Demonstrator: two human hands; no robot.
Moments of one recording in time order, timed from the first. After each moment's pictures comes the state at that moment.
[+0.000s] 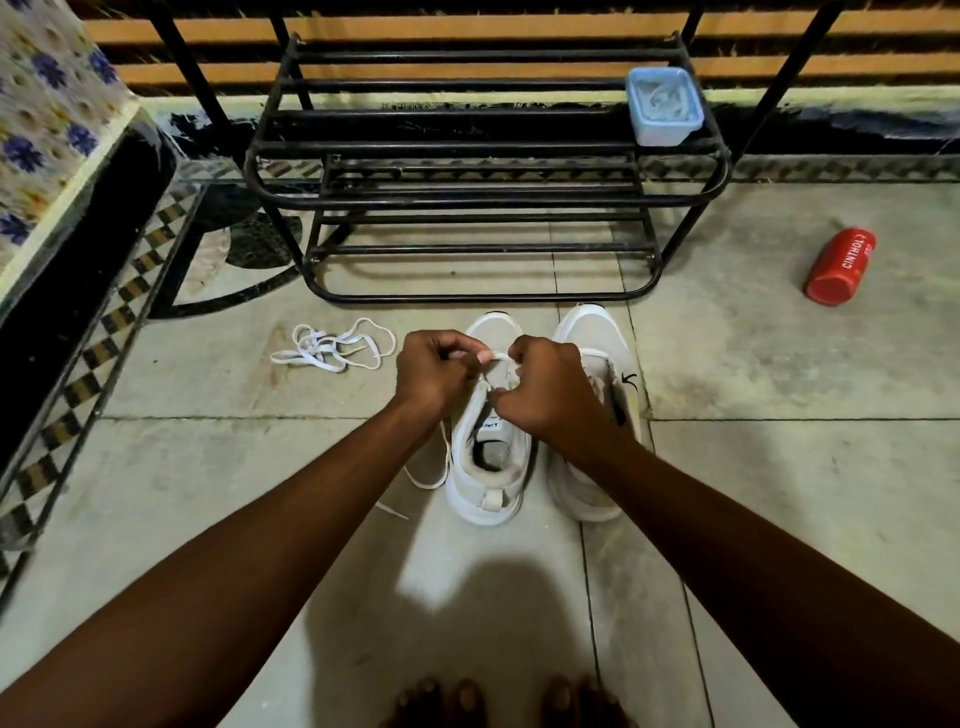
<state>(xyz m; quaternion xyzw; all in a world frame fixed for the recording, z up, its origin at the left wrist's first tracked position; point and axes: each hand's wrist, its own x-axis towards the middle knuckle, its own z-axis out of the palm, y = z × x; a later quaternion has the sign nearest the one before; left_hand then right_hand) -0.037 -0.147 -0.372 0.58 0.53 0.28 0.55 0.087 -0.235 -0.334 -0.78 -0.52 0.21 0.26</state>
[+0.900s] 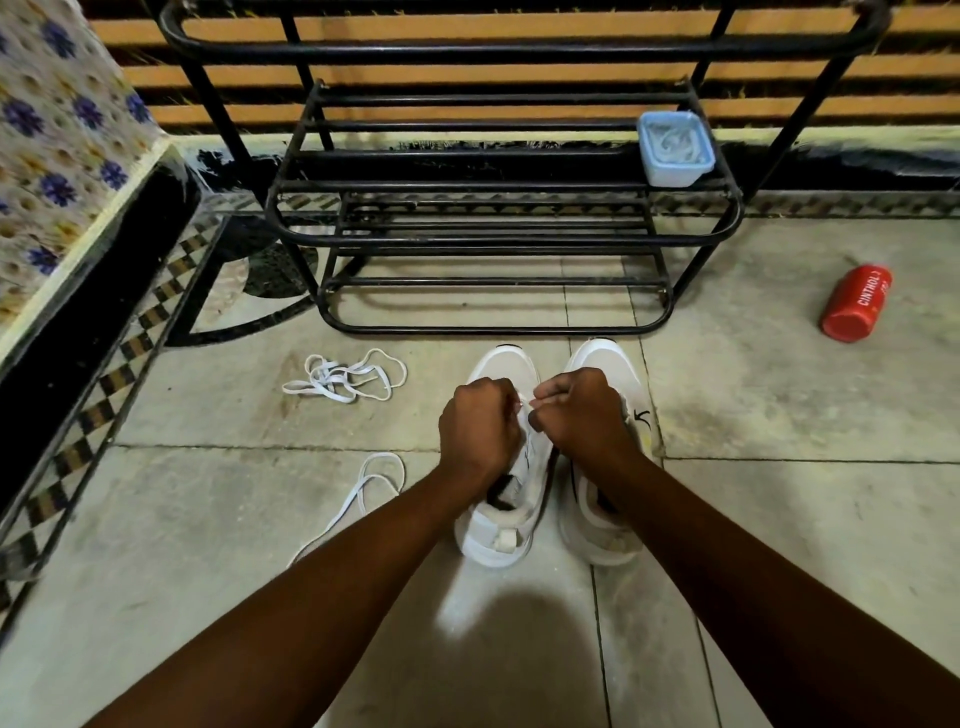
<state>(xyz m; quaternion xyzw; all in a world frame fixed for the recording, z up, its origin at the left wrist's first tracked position) -0.008 -0.172 -0.383 0.79 0.53 0.19 0.25 0.111 -0.225 -0.356 -0.81 -0.31 0.32 0.37</state>
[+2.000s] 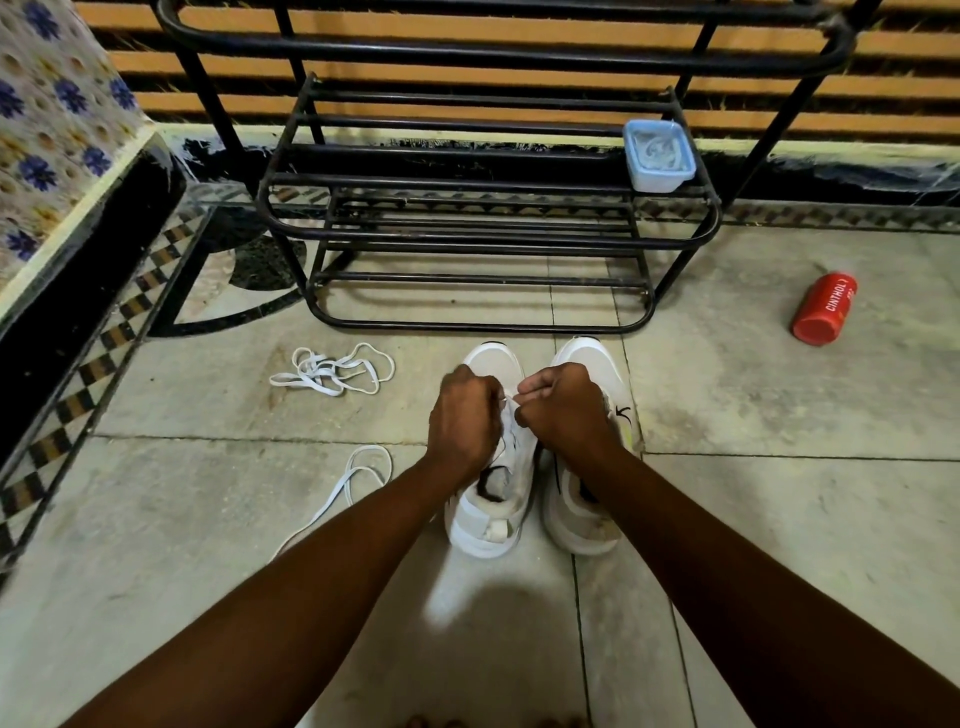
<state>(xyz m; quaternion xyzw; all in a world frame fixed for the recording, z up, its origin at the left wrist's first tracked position) -0.010 -0.165 -0.397 0.83 0.48 0.18 0.22 0.108 -0.224 -0.353 -0.82 -0.32 0.31 0.36</state>
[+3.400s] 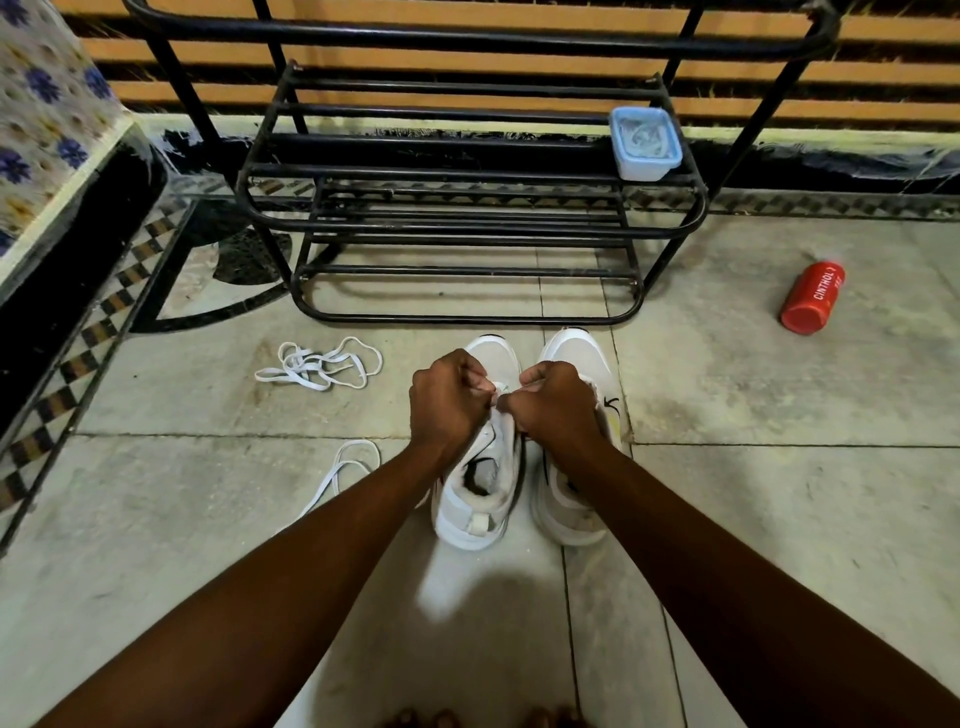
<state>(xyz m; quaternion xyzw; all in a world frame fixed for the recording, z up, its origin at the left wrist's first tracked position) -0.006 -0.161 -0.394 0.69 0.54 0.28 0.38 0.101 -0.230 -0.345 -0.83 -0.28 0.34 0.35</state>
